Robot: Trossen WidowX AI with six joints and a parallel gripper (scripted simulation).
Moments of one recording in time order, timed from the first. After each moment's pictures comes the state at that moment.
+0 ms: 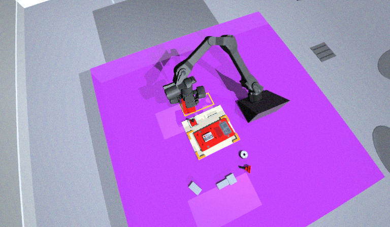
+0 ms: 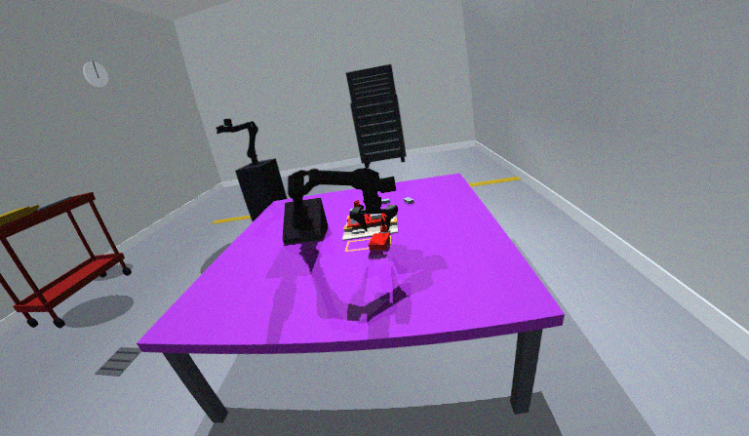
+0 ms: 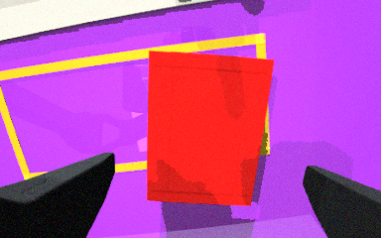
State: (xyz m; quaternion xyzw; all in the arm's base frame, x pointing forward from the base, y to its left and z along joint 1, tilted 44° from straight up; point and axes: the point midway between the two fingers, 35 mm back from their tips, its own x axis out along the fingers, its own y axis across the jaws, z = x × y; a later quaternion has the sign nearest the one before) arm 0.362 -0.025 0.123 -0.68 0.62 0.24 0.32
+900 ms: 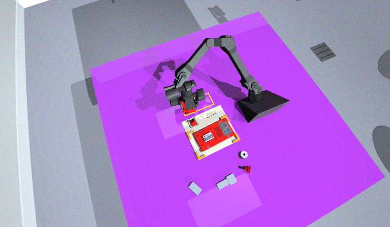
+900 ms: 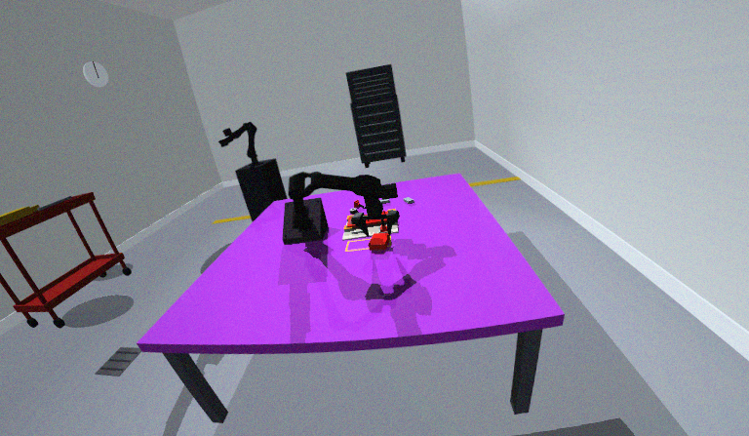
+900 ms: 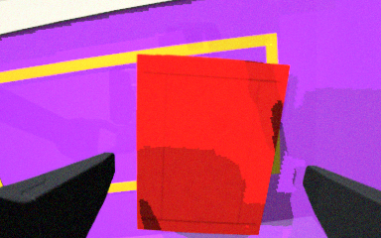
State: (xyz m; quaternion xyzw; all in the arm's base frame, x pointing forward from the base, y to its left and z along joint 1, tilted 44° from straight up) arm 0.366 -0.042 0.104 -0.68 0.62 0.24 0.33
